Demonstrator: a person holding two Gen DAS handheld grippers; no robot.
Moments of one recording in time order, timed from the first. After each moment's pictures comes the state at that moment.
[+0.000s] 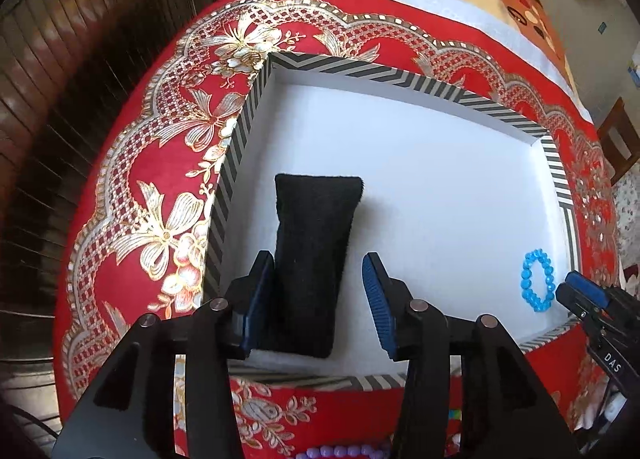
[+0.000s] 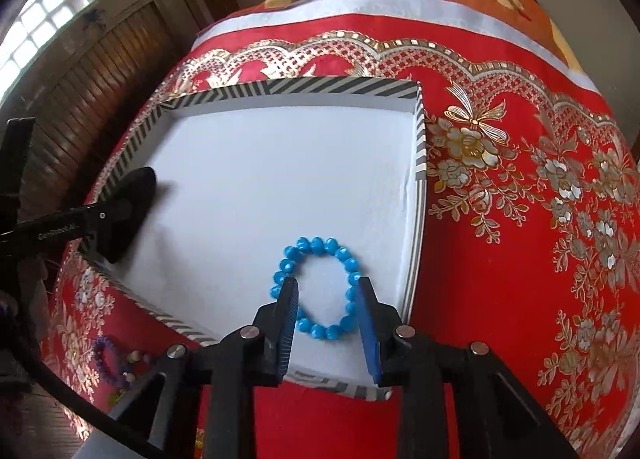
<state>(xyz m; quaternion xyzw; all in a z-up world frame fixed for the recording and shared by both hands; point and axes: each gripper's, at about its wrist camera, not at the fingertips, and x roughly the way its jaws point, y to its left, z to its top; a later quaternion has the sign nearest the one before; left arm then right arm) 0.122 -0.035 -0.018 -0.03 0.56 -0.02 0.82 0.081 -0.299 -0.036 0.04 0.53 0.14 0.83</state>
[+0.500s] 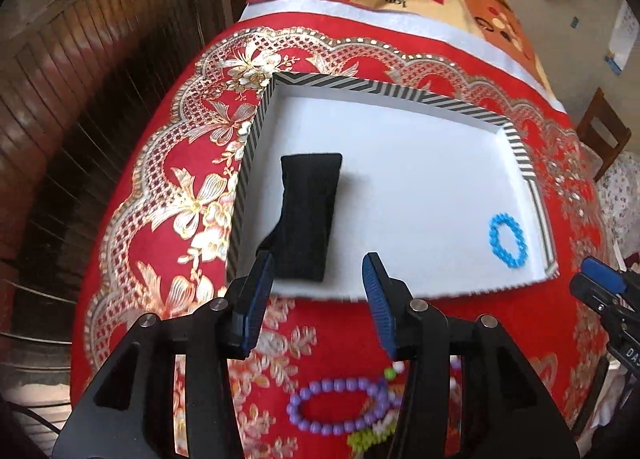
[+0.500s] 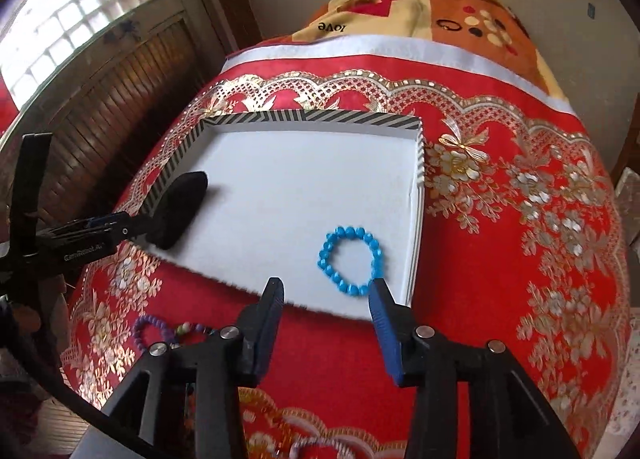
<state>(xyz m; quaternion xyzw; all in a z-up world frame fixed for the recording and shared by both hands) 0.056 -0.034 0.021 -0.01 0.52 -0.04 0.85 0.021 -0.293 0.018 0.04 0.50 0.14 0.86</state>
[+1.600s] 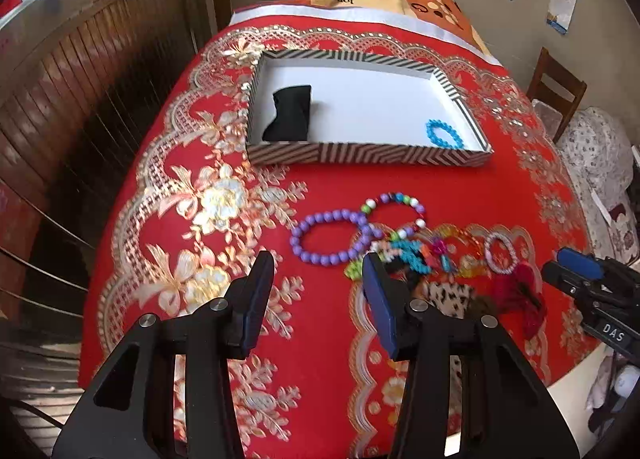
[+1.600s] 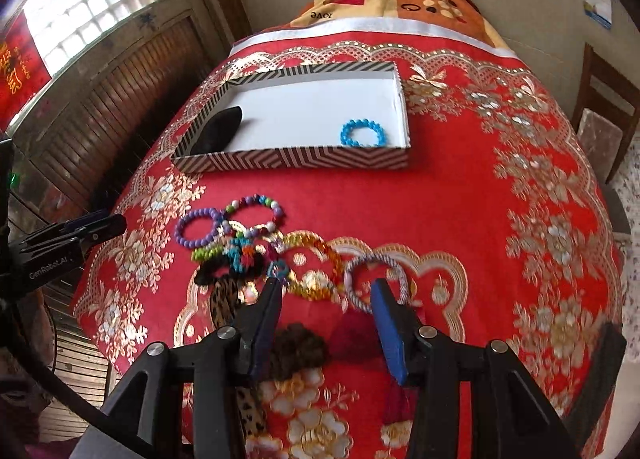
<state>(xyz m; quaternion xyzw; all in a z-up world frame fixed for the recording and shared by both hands) -0.102 -0.017 0.042 0.01 0.50 -0.10 0.86 -0.147 -0.276 0.020 0.07 0.50 0.09 0.86</state>
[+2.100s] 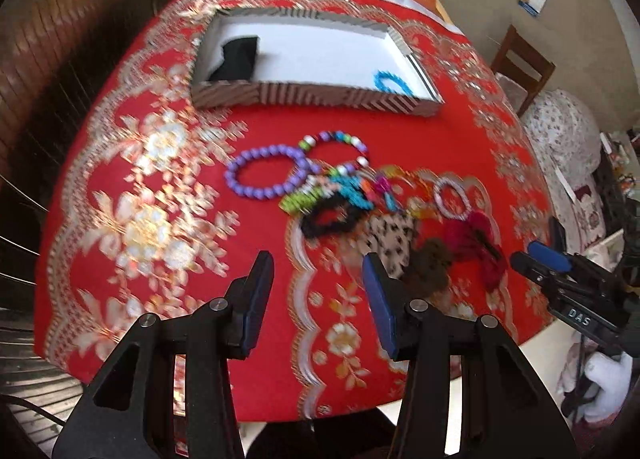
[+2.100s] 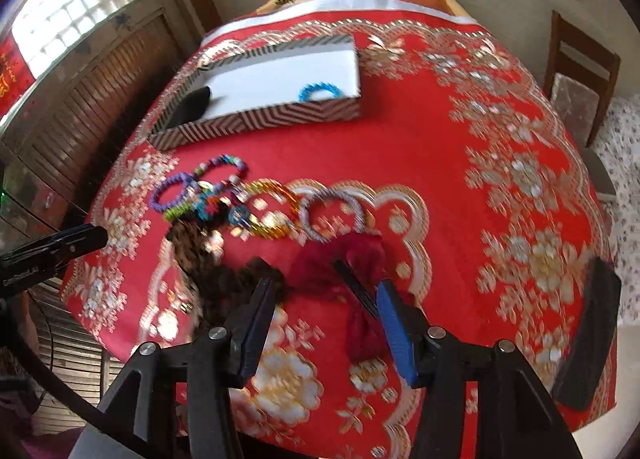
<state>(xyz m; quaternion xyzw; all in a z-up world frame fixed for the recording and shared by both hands) -0.136 -0.041 0.020 -0.02 0.55 -0.16 0.82 -0.194 -0.306 -0.002 0.09 0.52 0.05 0.85</state>
